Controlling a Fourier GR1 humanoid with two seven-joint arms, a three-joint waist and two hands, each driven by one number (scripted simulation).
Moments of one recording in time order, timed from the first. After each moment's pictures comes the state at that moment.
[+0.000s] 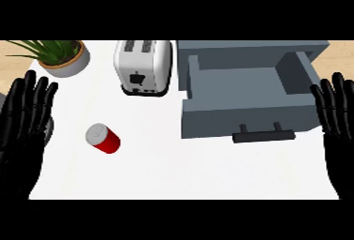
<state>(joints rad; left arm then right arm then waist) -0.02 0.12 -0.02 -2.10 -0.04 -0.01 0.00 -0.01 -0.11 0.01 -2.10 0.03 0.00 0.01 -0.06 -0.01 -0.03</state>
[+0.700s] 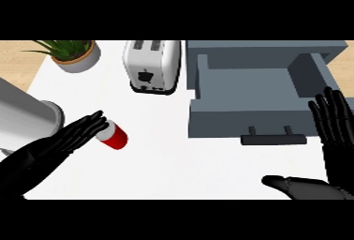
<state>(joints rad) 0.00 0.40 -0.07 -1.94 0.45 -0.59 0.06 0.08 -0.09 -0.03 -2.08 0.02 -0.03 0.17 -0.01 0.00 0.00</state>
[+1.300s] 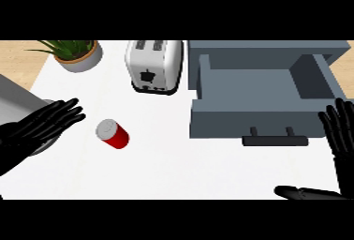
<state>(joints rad) -0.07 0.50 0.07 -1.85 0.71 -0.70 0.24 0.16 -0.10 -0.08 -2.10 -0.03 0.02 0.17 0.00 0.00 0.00</state>
